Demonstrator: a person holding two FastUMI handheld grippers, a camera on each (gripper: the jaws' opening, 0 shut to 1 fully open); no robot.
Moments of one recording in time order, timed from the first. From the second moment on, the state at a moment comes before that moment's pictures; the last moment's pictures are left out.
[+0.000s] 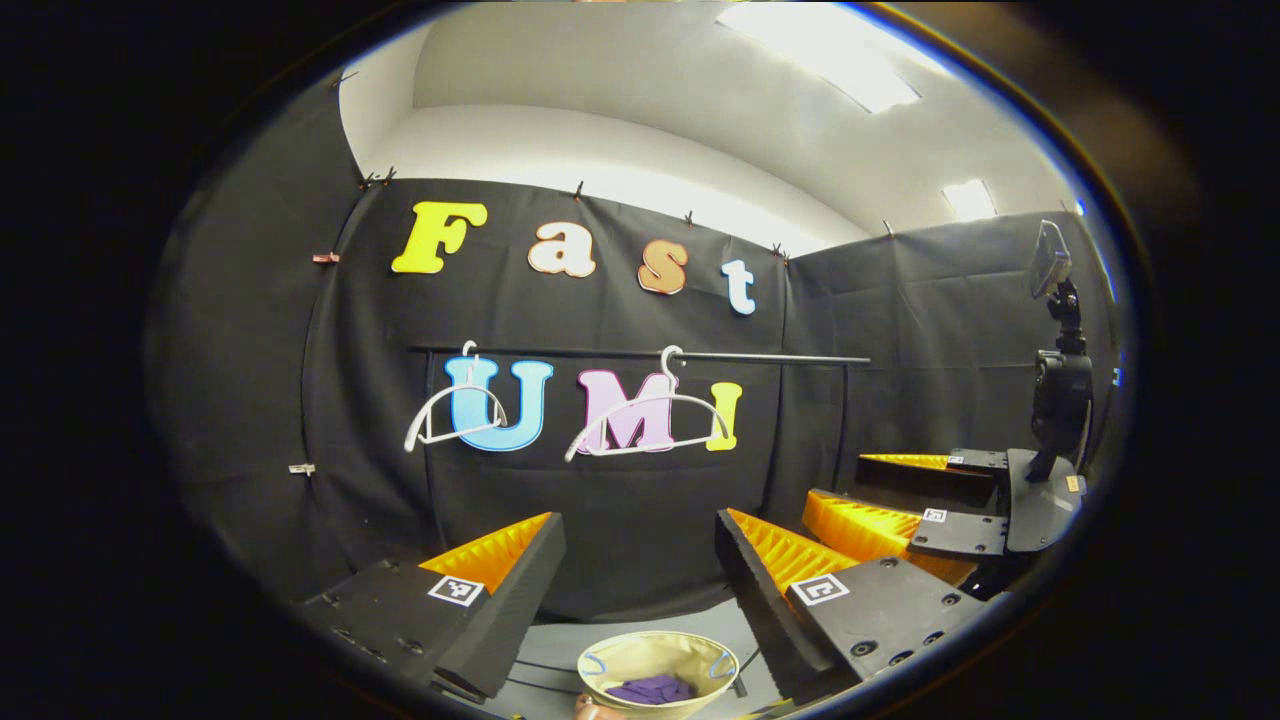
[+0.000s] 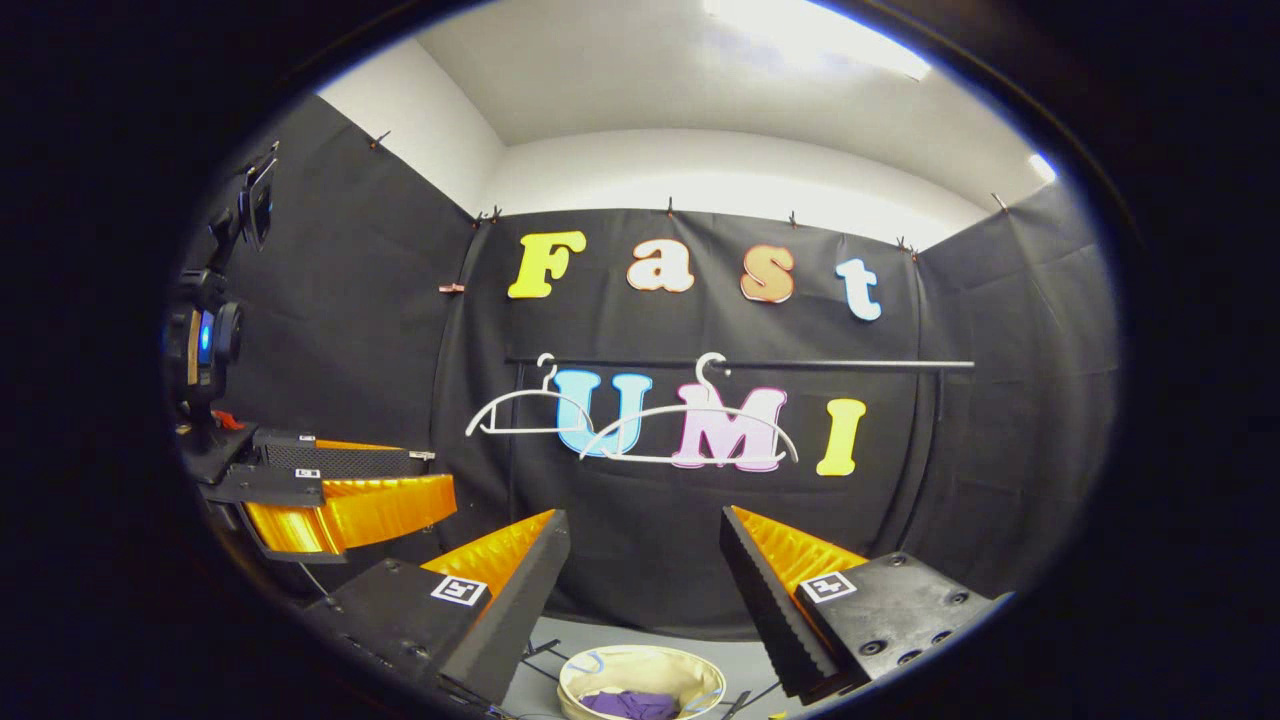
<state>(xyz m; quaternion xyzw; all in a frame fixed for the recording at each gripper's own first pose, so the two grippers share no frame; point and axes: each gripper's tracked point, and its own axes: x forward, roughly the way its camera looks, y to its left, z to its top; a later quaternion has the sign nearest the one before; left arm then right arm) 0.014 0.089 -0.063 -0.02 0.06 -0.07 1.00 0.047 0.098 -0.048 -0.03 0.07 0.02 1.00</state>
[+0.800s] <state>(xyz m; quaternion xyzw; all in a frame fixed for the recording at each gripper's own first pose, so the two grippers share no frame) -0.004 0.054 -0.040 -0.03 0.04 -0.04 1.00 0.009 0.086 -0.025 -0.01 0.05 0.03 1.00</state>
